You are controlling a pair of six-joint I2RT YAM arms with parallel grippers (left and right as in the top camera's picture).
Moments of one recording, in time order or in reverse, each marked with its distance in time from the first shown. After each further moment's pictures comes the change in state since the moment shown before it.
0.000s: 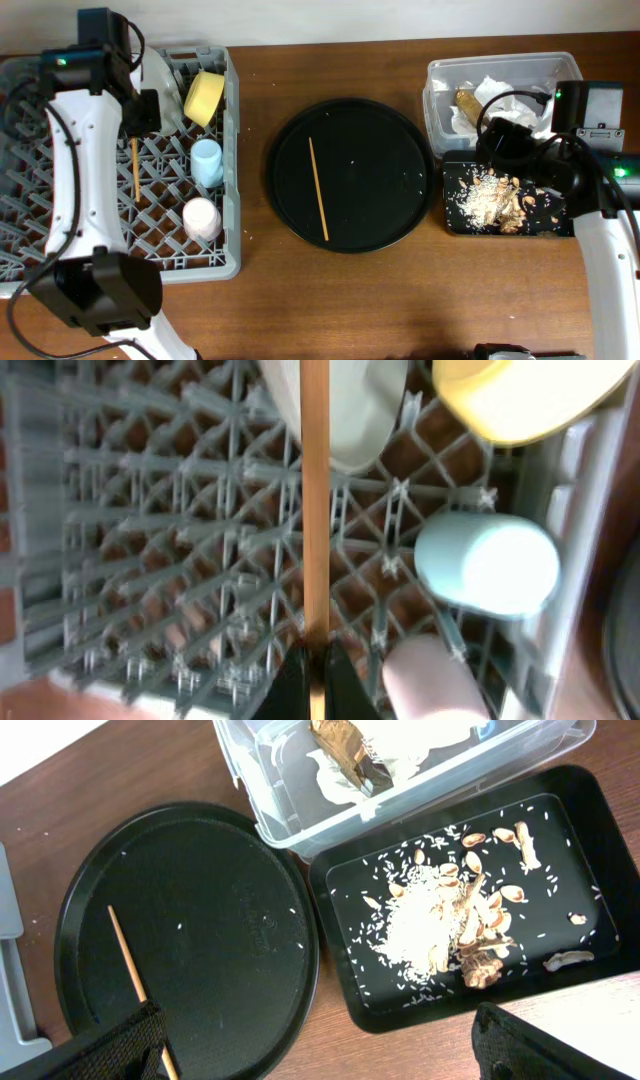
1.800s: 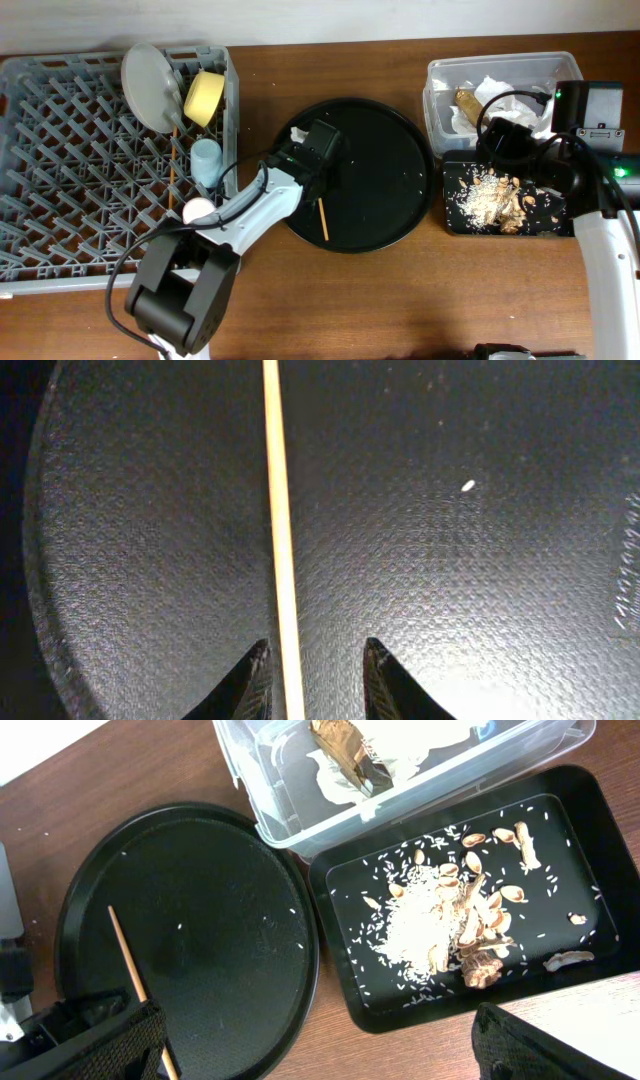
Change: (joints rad) left arm -0.671 -0.009 -0.755 0.858 0.135 -0.663; right arm 0.000 0.001 0.000 0.000 0.000 0.000
